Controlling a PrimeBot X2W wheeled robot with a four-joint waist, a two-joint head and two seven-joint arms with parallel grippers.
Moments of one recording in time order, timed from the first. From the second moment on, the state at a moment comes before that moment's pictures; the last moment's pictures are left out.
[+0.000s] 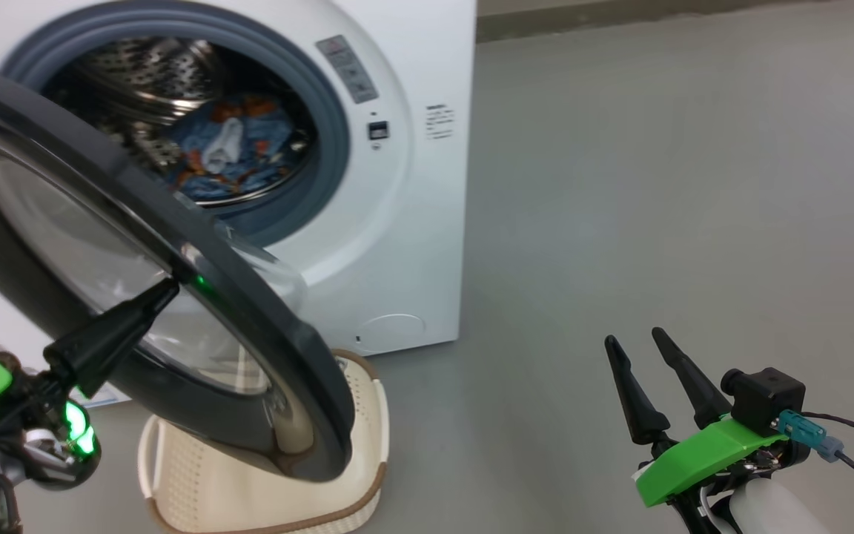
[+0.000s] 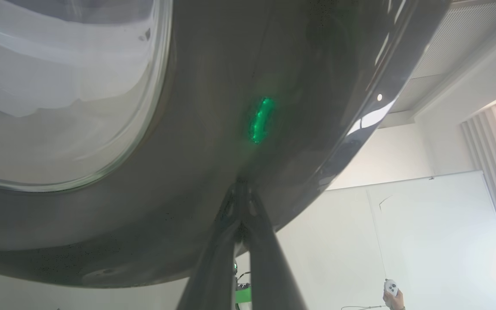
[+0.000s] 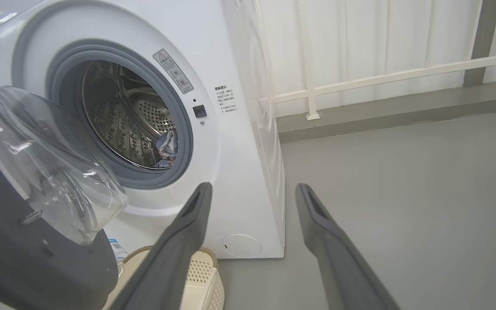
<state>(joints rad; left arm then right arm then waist) -0.34 0.20 0.23 -0.05 -1.57 0.30 1.02 -0.20 -0.15 0.28 0.39 0.49 0.13 -0.25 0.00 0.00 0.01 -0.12</state>
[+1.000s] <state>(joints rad) -0.28 0.21 0.20 -0.07 -1.38 0.08 0.87 -0.21 -0.16 0.28 0.39 0.48 0.13 -0.25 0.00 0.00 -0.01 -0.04</state>
